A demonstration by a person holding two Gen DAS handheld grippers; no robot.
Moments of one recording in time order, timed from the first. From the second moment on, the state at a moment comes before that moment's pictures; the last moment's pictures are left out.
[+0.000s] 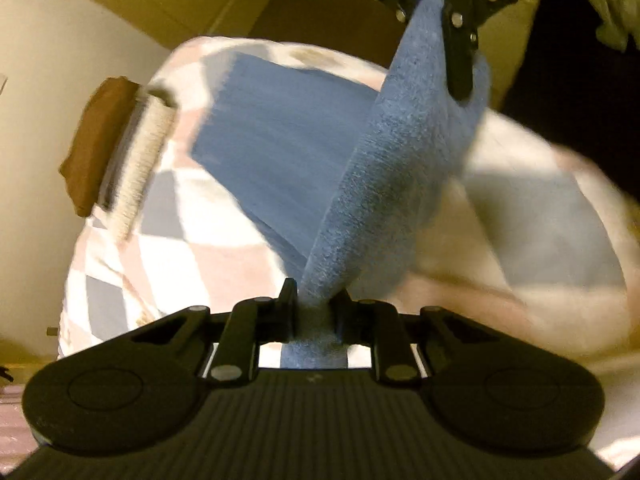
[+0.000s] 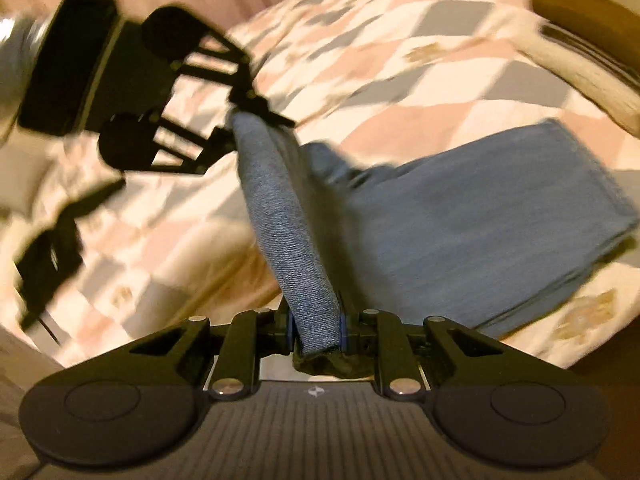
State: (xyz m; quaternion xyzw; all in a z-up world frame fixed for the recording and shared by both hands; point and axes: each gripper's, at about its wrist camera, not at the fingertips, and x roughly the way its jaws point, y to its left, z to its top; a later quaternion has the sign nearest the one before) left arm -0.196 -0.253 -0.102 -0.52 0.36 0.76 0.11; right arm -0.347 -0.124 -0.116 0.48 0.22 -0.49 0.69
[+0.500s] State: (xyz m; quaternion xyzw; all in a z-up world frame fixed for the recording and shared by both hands) left arm -0.381 -0.340 -0.106 -0.45 -0.13 0.85 -0.25; right arm -0.553 -0.214 -0.192 0.57 0.22 -0.48 0.62
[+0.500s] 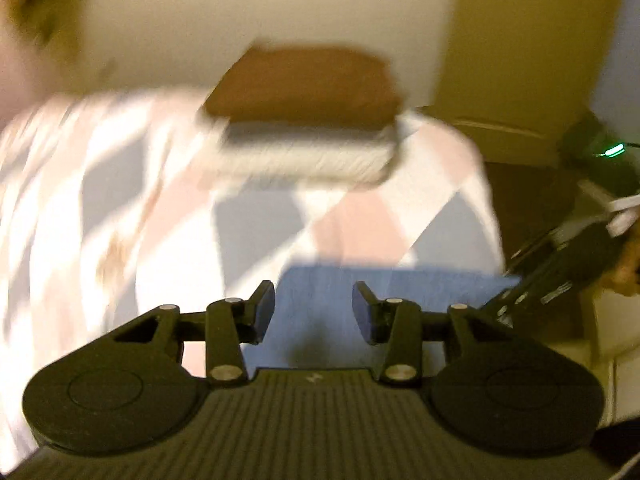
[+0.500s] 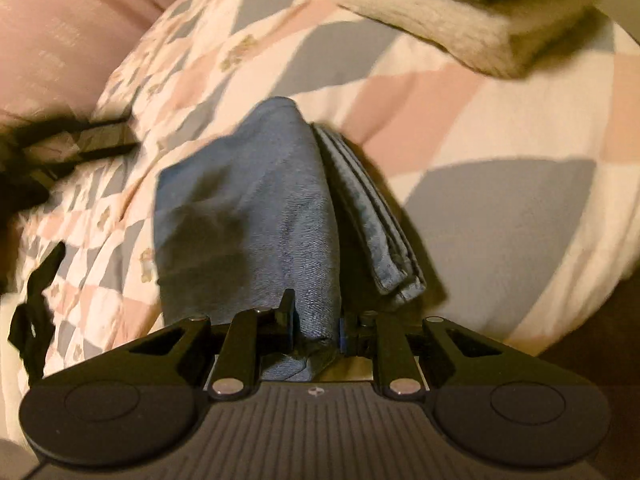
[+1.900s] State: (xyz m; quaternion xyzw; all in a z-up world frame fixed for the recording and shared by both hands) left arm -0.367 -0.247 -0.199 -0.46 -0.26 0.77 -0.35; right arm -0.560 -0.227 -0.216 0.33 0.50 -0.34 0.72
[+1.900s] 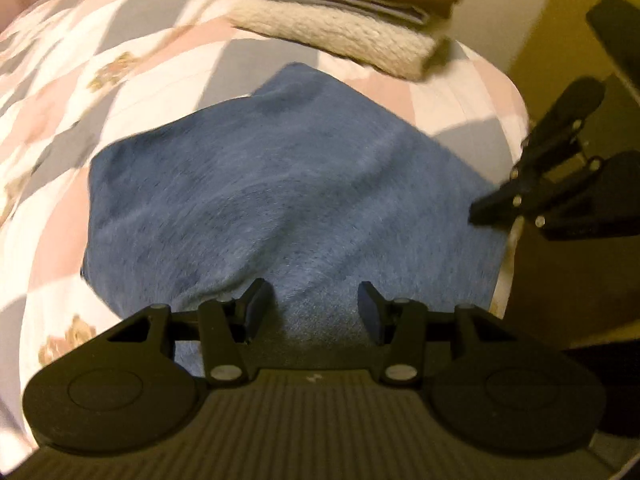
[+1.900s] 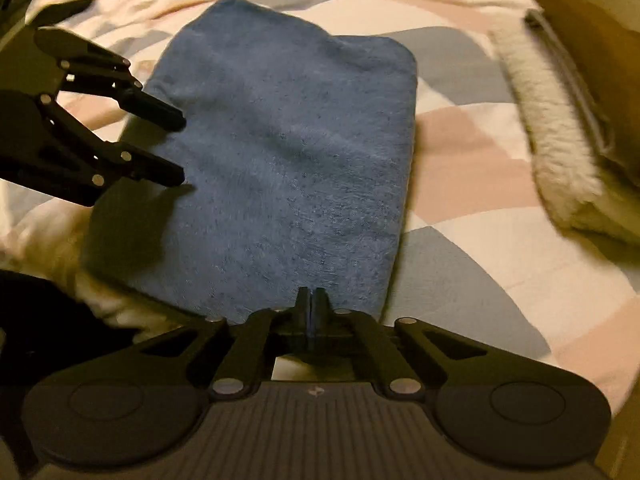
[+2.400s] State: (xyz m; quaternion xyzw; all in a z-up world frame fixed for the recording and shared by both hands) left arm -0.431 -0.211 -0.182 -0.32 -0.38 0.74 -0.44; right arm -0.544 -0.376 -0.197 0.28 0.46 -0.25 0.81
